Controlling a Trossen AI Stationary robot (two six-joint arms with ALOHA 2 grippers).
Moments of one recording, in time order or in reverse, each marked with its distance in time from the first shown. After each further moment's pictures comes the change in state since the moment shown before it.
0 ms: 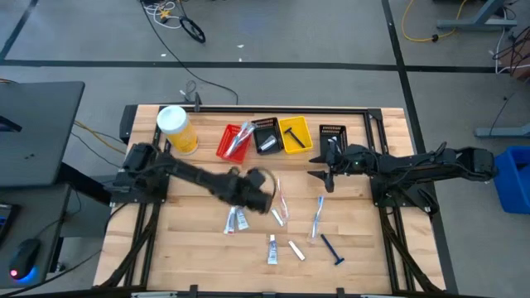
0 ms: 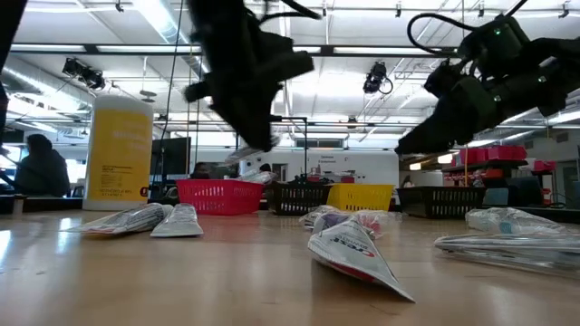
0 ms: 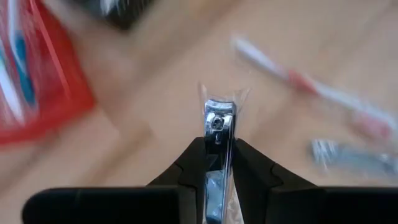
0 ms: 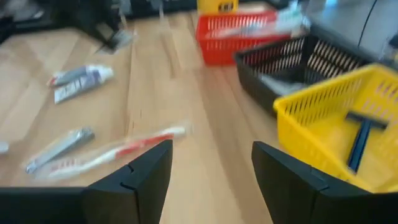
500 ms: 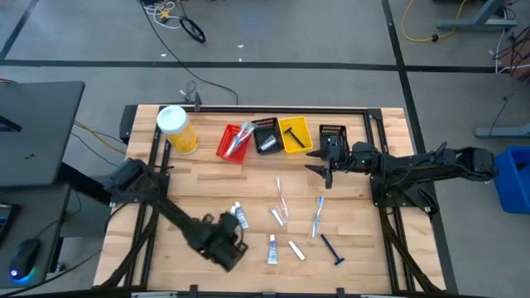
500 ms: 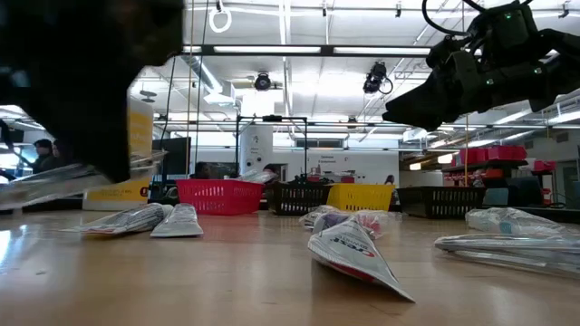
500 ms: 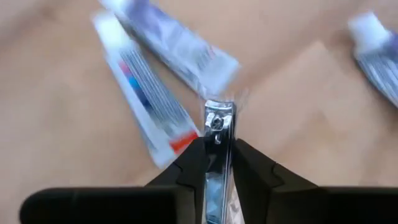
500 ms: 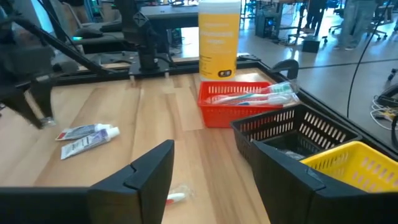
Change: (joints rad) left arm -0.413 0.003 -0.131 0.007 0.140 -0.610; right arm -0.003 0.000 0.000 0.228 0.003 -0.030
